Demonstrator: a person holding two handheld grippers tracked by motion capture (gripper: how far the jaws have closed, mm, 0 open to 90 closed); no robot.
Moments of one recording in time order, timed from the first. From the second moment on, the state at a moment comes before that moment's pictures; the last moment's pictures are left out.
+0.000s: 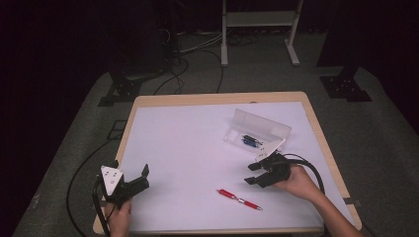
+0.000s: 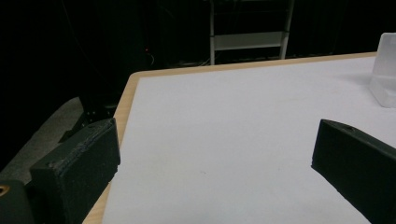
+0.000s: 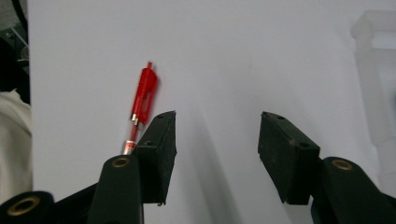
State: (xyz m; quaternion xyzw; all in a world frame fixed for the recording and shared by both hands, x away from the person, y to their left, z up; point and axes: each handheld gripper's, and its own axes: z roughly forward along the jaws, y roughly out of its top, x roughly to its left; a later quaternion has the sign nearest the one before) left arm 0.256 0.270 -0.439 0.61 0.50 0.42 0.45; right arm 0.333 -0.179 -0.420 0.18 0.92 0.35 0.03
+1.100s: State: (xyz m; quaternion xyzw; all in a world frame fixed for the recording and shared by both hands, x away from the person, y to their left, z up) left arm 0.256 0.269 -0.439 0.61 0.50 0.42 0.45; right arm 0.281 -0.146 -0.454 0.16 0.93 0.34 0.03
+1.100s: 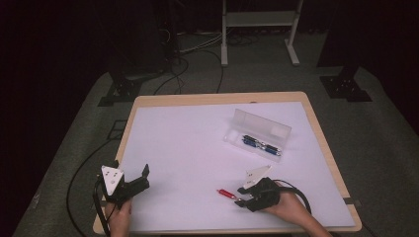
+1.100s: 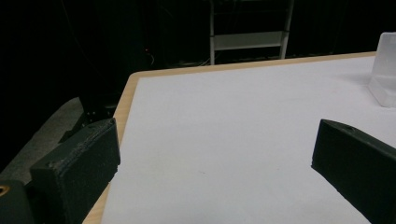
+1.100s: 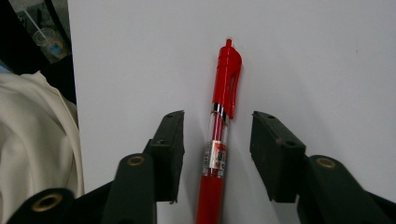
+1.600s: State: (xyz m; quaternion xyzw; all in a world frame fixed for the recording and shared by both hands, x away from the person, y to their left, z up) left arm 0.256 0.269 -0.439 0.61 0.50 0.42 0.45; right arm 0.281 -0.140 -0.461 0.16 0.93 0.33 0.02
